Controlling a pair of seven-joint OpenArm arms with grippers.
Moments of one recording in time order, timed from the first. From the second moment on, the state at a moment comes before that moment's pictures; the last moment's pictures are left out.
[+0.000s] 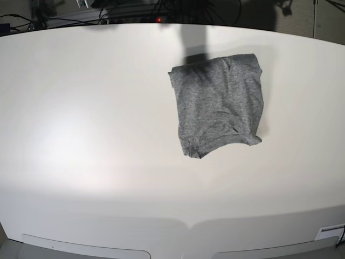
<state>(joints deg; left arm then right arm) 29.5 -18.4 -24.5 33.4 -15.0 -29.2 8.0 -32.2 9.9 26.0 54.7 8.8 34.6 -37.8</state>
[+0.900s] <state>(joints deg) 9.8 -7.2 -24.6 16.4 1.3 -21.2 1.1 -8.0 12.7 4.1 17.1 7.4 19.3 -16.1</state>
